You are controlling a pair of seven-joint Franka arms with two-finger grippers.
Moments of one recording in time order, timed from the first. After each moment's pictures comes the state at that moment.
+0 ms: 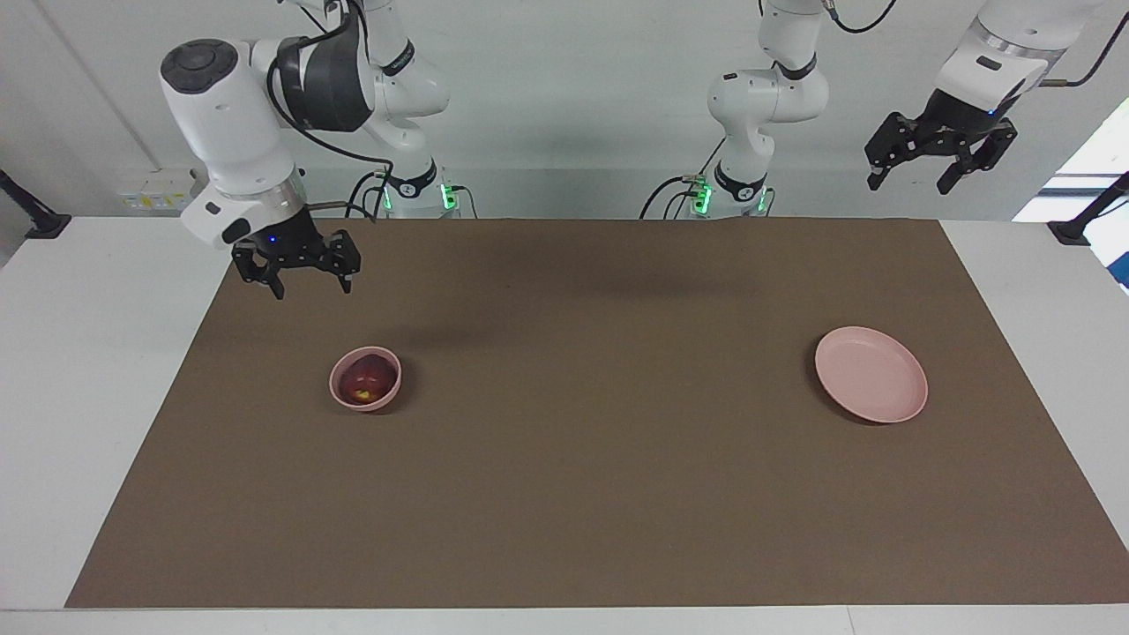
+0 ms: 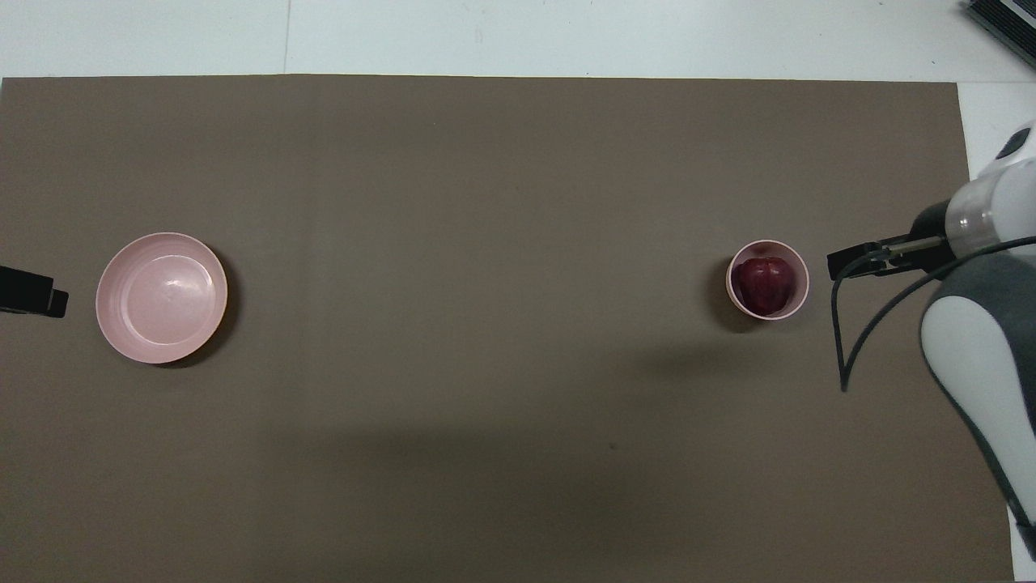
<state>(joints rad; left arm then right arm) -0.02 -0.05 -0.03 -1.44 -0.01 1.36 0.07 0.07 -0.02 -0.07 -1.76 -0.03 1.77 -0.11</state>
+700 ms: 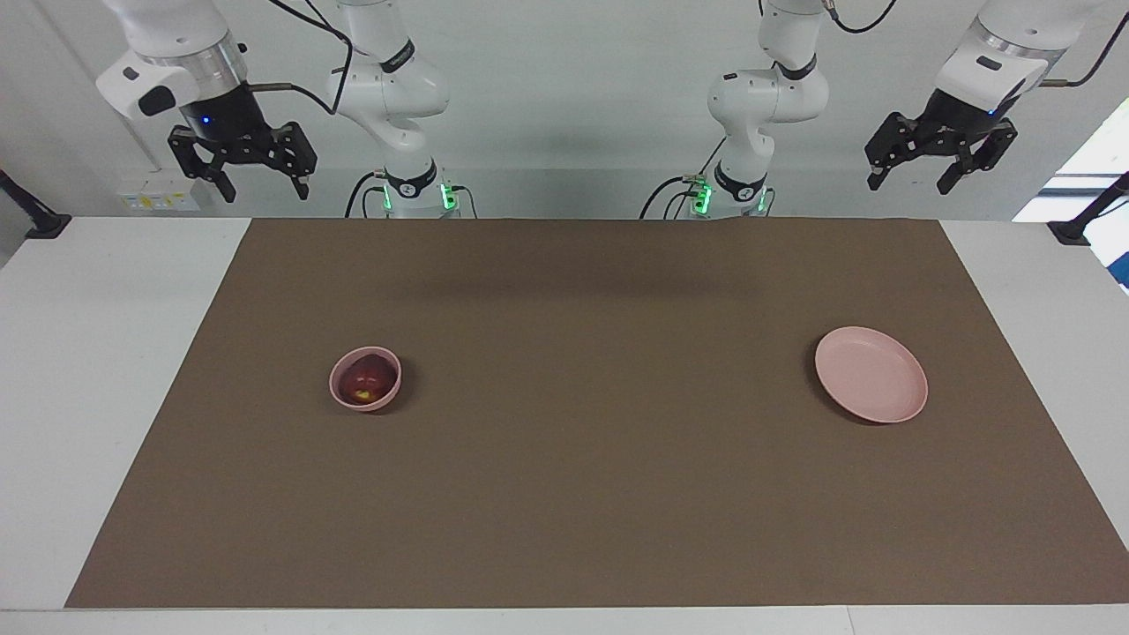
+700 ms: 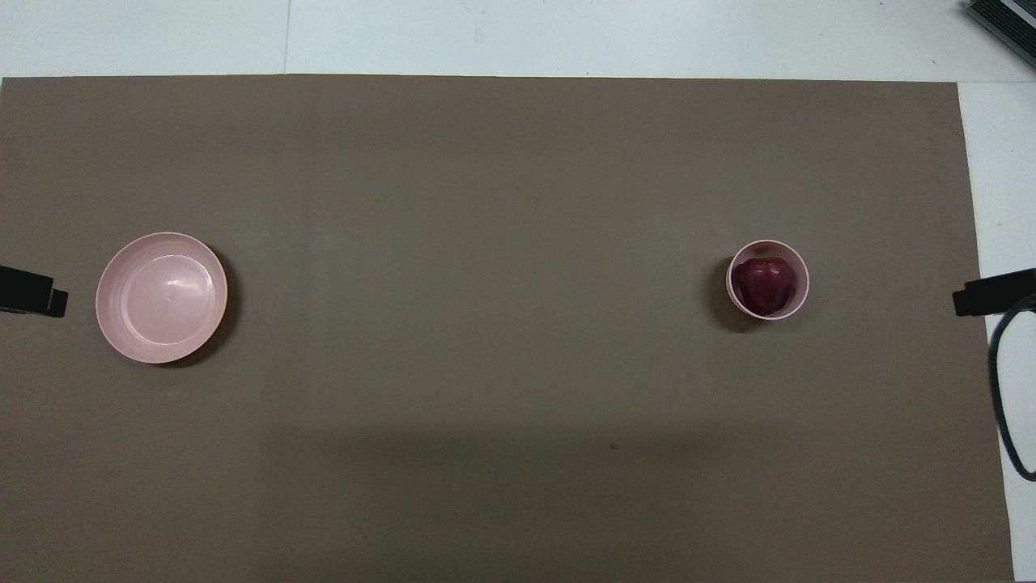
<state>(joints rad) -0.02 -0.05 -0.03 -1.44 -0.01 1.36 0.07 0.03 -0.09 -0.07 -1.51 -0.03 1.43 -0.11</state>
